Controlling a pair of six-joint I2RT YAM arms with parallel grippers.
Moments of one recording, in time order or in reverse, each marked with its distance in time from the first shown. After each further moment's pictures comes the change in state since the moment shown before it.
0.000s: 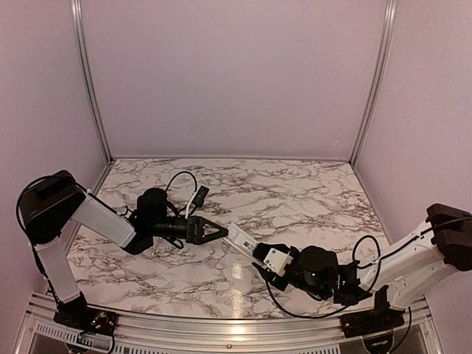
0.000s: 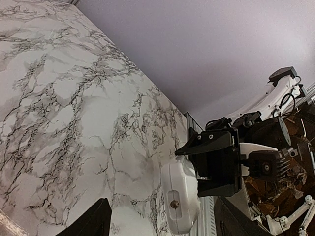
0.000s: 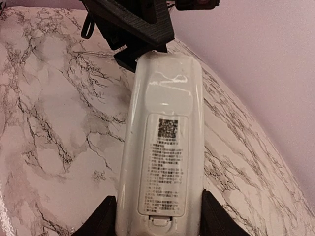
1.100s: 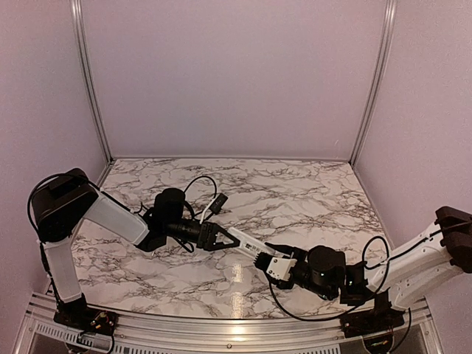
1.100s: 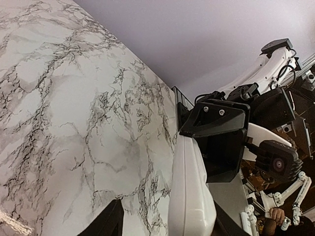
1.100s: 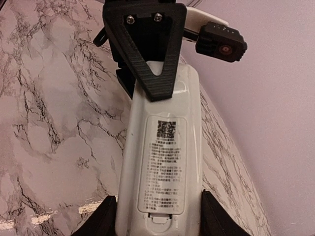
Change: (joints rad) left arm -0.071 0.100 0.146 -0.135 0.111 0.075; right arm 0.000 -0.105 -0.069 0.012 -0.023 -0.277
